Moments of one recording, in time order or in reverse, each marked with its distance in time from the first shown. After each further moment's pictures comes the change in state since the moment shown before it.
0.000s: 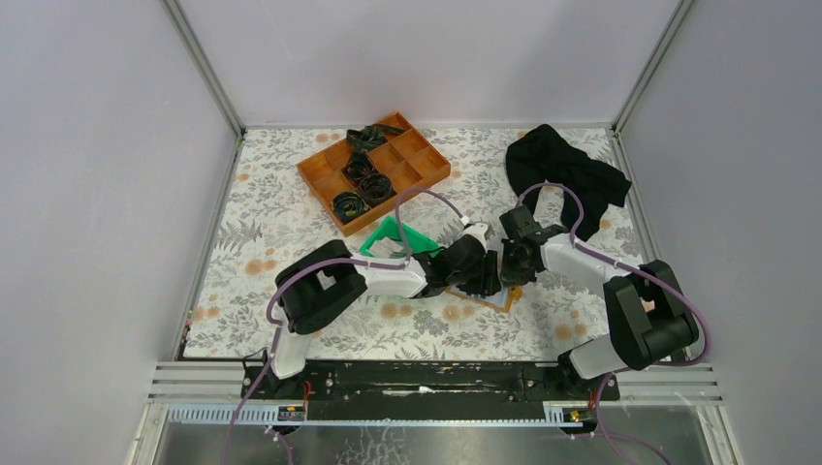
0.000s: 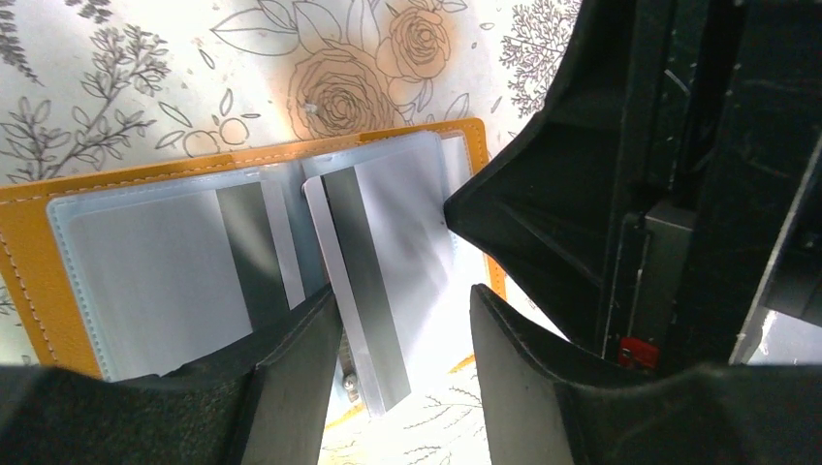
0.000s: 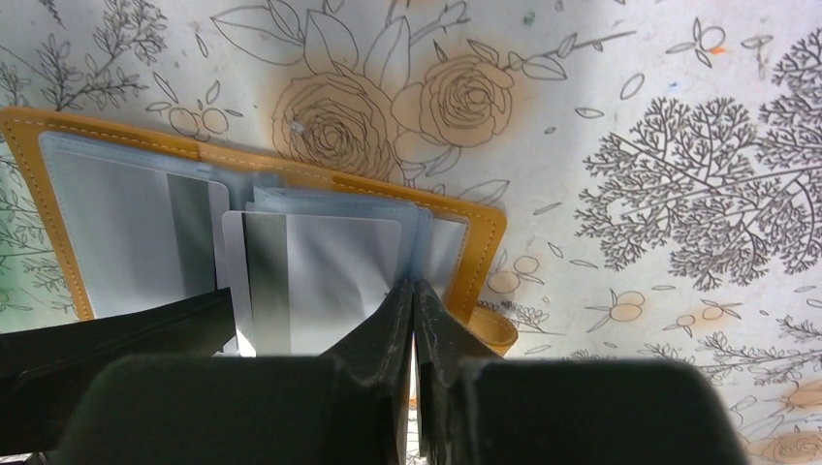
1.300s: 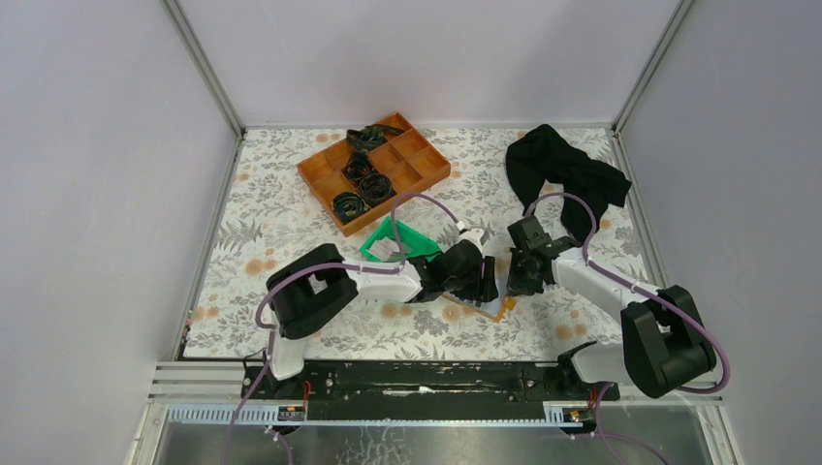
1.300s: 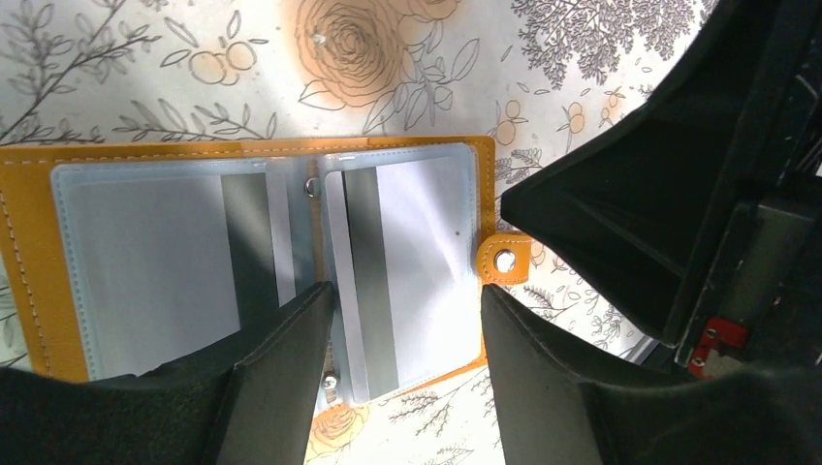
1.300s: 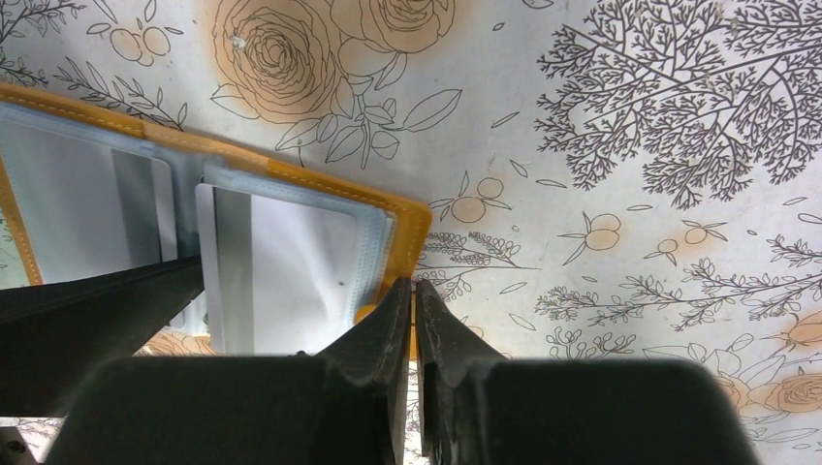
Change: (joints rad) left arm -0.019 -0.052 -0.043 -0.030 -0.026 -0.027; right arm -0.004 -0.152 -0.093 -0.055 0.007 0.050
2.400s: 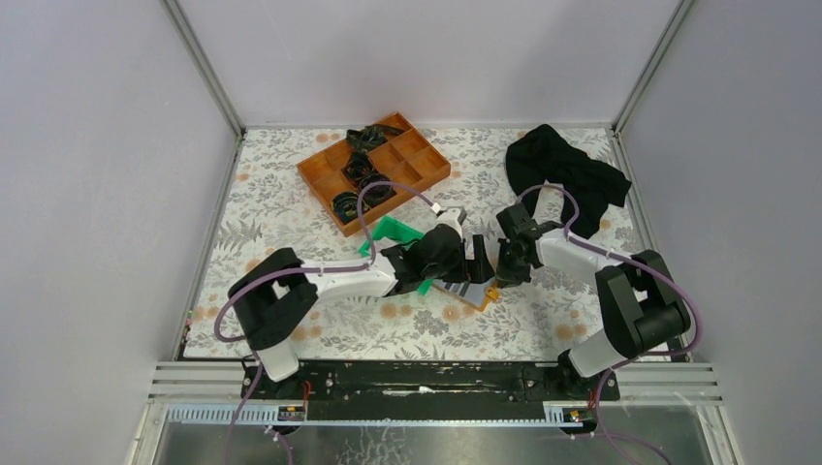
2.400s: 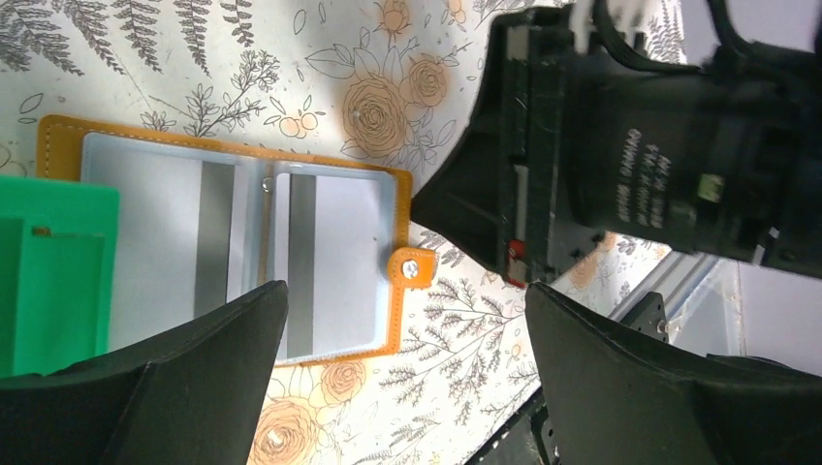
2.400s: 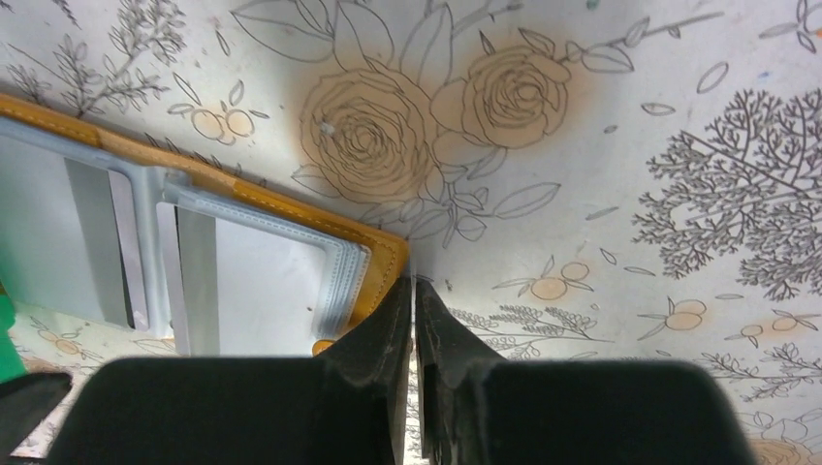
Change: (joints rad) left arm 0.066 -0.189 -0.078 -0.020 -0.032 -0.064; right arm -0.001 0.198 0.109 0.043 -0.068 -0.001
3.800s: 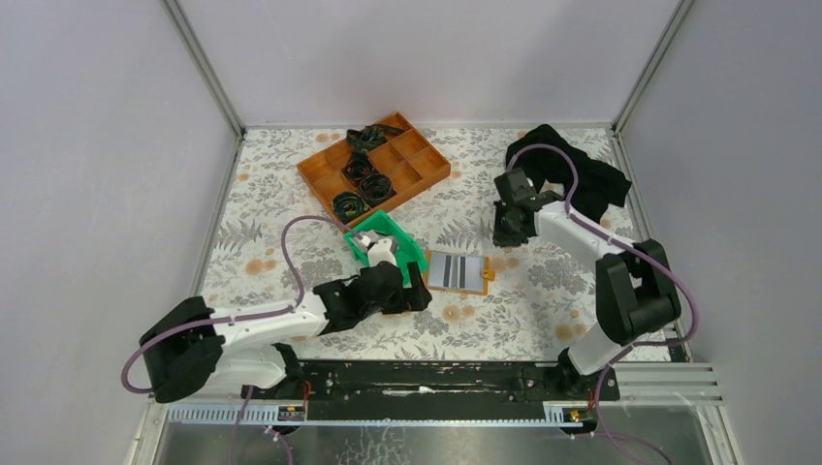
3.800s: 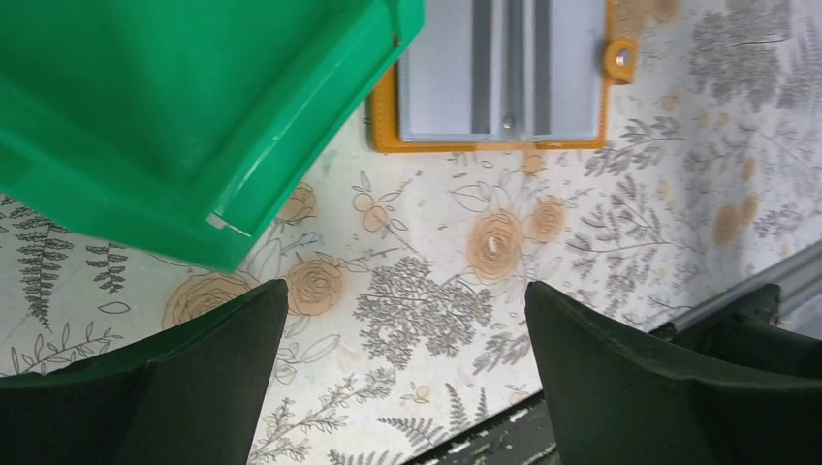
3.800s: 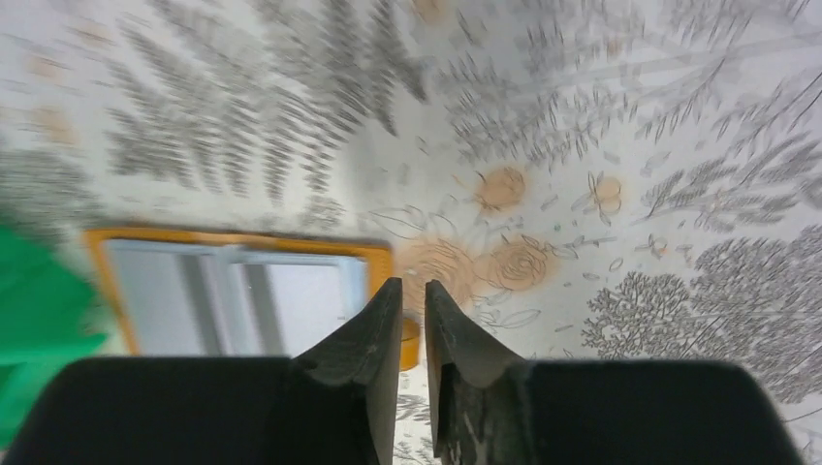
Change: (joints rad) left arm -0.032 -0.510 -0.472 -0.192 -0.212 -0.126; right arm -0.026 0.111 0.256 -0.015 0.092 -0.115
